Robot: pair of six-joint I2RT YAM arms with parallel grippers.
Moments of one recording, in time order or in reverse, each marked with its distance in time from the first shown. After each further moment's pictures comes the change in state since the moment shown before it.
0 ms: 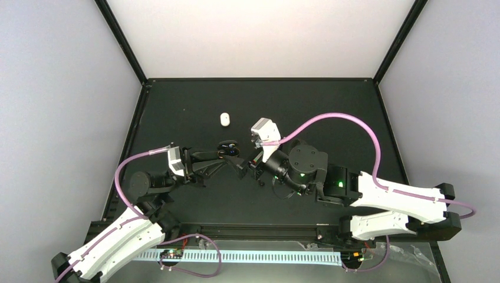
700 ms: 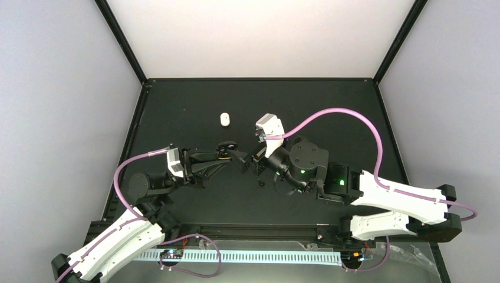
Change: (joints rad) left arm 0.000 -0.015 -0.011 0.000 -0.001 0.000; right arm -0.029 -0.005 0.000 -0.023 0.032 0.048
